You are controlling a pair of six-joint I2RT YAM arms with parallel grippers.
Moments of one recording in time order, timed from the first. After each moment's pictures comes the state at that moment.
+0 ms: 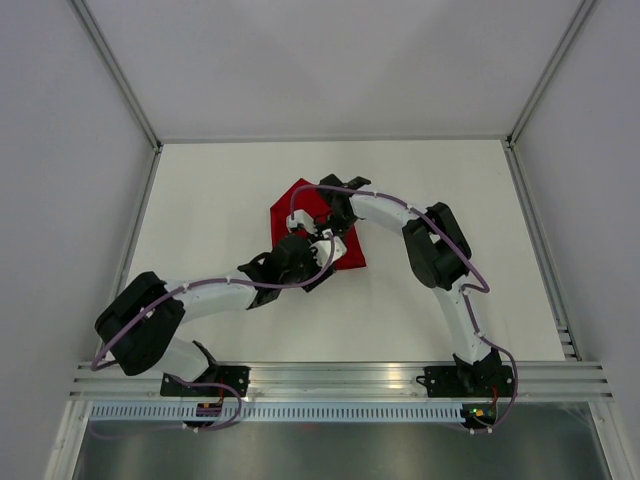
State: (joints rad) left arm -0.80 1.43 0.63 0.20 -0.02 0.33; right arm 0.64 2.29 1.81 -0.97 -0.65 -0.86
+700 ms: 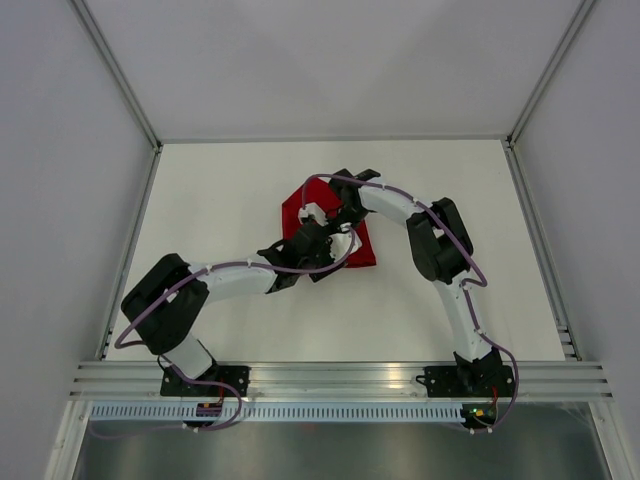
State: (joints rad) left arm -0.82 1.62 0.84 0.07 -0.11 0.43; right arm 0.58 2.34 1.87 -1.08 -0.68 -0.83
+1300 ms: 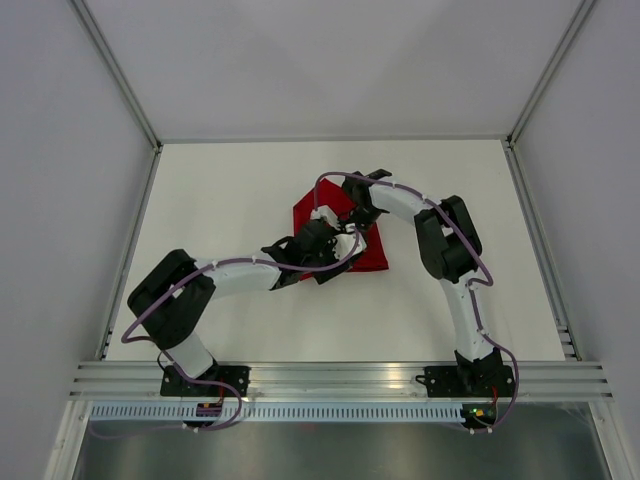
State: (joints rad) left arm -0.82 1.66 0.87 0.06 0.00 0.44; right arm 0.52 2.30 1.79 -1.13 -0.70 -0.90
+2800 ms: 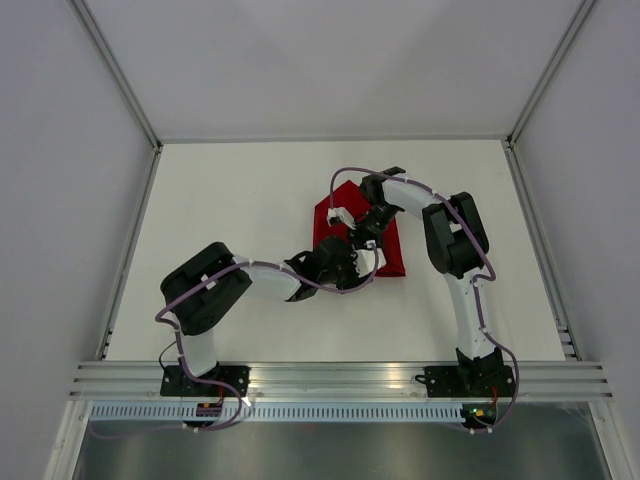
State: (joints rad) left arm -0.92 1.83 0.86 0.40 0.09 0.43; right arm 0.43 2.31 1.76 -1.27 -0.70 -0.93
